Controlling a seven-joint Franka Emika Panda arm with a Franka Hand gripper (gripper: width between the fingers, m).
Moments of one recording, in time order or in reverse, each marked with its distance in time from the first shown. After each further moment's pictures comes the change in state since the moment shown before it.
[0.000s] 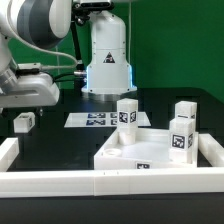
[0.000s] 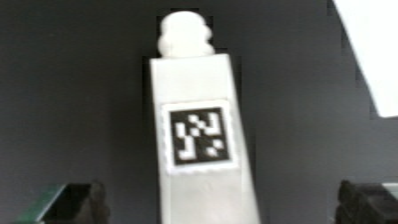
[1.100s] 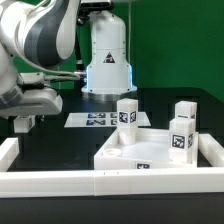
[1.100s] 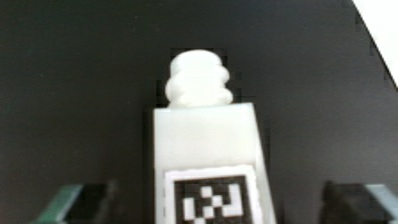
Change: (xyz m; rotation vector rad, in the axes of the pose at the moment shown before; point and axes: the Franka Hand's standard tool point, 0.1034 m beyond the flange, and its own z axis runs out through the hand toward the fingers) arm -0.006 0.001 0.024 0.003 -0.113 -0.005
